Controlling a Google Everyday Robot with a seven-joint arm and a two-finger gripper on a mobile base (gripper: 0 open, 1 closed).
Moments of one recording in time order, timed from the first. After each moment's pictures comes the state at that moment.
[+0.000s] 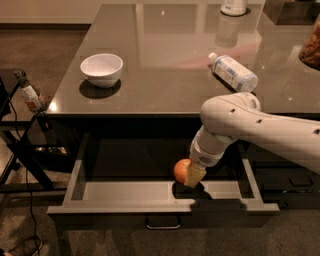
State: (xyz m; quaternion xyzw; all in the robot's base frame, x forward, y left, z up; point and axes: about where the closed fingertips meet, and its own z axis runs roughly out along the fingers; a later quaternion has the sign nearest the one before) arm 0.504 -0.112 0.657 -0.60 0.80 0.05 0.10
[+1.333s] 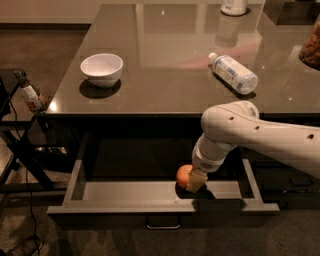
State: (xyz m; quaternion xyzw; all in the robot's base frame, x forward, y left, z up) arm 0.499 -0.121 0.631 -0.59 0.80 0.05 0.09
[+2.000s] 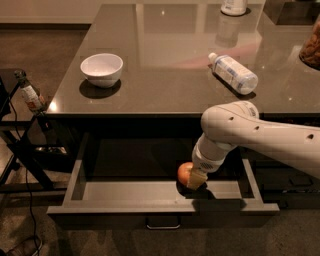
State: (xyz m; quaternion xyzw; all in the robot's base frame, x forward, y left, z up) arm 0.499 -0.121 0.631 -0.59 0.80 0.05 0.09
